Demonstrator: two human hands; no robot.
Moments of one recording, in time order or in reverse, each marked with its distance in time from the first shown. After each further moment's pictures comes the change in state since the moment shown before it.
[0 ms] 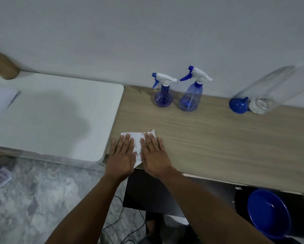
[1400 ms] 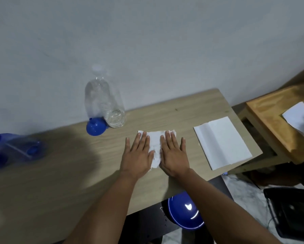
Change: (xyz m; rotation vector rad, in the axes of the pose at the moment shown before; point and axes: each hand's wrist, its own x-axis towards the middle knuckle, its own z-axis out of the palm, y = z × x) left_hand 0.232 0.572 0.042 0.072 -0.175 0.441; right_hand -0.287 0.513 -0.080 0.094 0.083 0.659
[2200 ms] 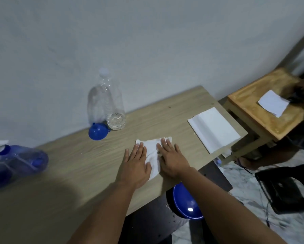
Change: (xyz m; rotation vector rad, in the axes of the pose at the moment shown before) left_hand -0.061 -0.034 -0.001 -0.058 -0.021 0.155; right_hand -0.048 -0.047 -0.012 0.135 -0.108 0.056
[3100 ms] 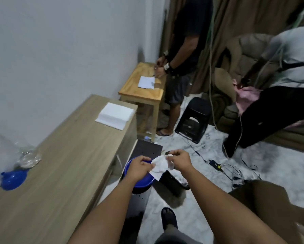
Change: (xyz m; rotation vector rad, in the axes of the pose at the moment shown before) left_hand -0.133 0.223 -0.027 -0.901 -0.573 0.206; right_hand -0.362 0.014 0.050 1.333 0.924 1.132
